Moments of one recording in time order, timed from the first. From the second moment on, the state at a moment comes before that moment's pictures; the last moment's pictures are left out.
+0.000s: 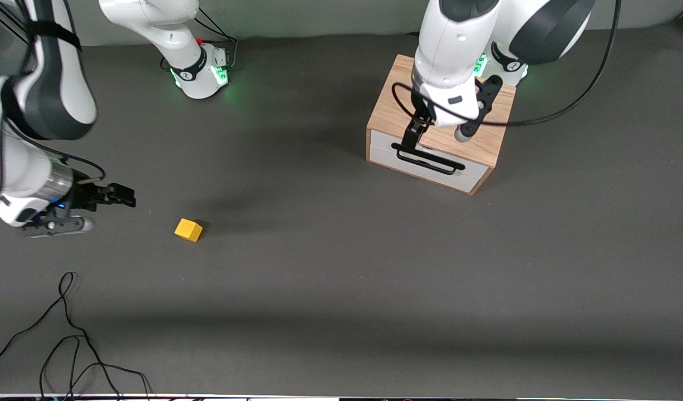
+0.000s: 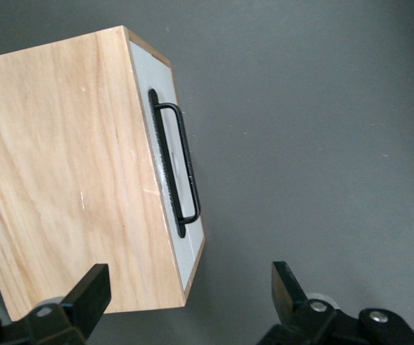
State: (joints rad) left arm -0.17 0.14 -0.52 -1.60 0.00 1.60 -1.73; right arm 0.03 0.12 -0.04 -1.87 0.00 1.93 -0.07
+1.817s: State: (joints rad) left arm -0.16 0.45 -0.50 -1.78 0.11 1.82 -1.75; right arm 0.13 0.33 -0.02 -2.10 0.09 2.44 0.02
